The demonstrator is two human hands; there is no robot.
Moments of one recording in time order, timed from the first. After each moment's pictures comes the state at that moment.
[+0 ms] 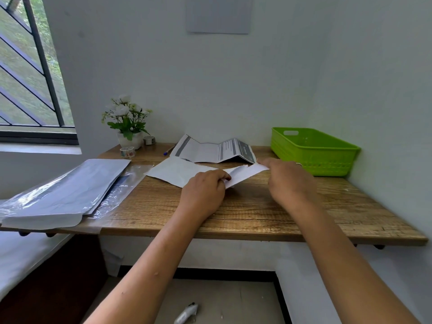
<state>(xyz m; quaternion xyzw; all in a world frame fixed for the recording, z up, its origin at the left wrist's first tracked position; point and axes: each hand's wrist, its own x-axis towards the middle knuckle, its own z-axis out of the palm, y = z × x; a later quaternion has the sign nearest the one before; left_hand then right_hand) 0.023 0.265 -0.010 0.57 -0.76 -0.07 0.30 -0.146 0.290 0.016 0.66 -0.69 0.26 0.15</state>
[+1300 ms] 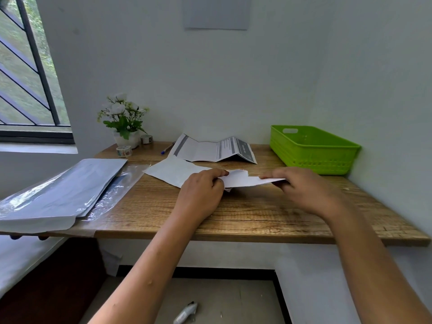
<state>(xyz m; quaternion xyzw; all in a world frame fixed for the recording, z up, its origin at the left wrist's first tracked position) 0.024 0.269 -0.010 0.56 -0.74 -0.12 0.35 -0.186 0.296 0.018 0.75 -0.63 0.21 -0.03</state>
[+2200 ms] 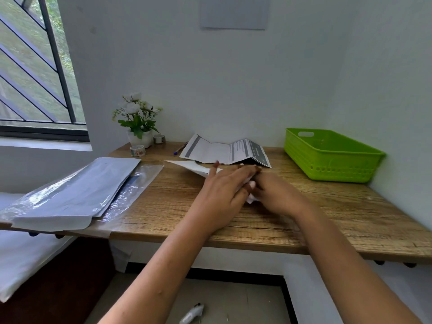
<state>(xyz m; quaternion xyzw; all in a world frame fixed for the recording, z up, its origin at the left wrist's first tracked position) 0.031 0.273 -0.010 0.41 -0.83 -0.01 0.37 -0.119 0.256 0.010 0.81 -0.55 0.18 -0.05</state>
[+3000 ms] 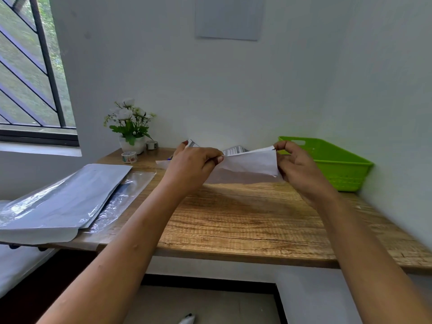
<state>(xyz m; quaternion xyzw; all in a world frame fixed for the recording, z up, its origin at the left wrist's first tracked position) 0.064 0.220 0.037 0.47 -0.79 0.07 0.38 -0.169 0.239 0.038 0.64 -0.44 0.54 -0.31</state>
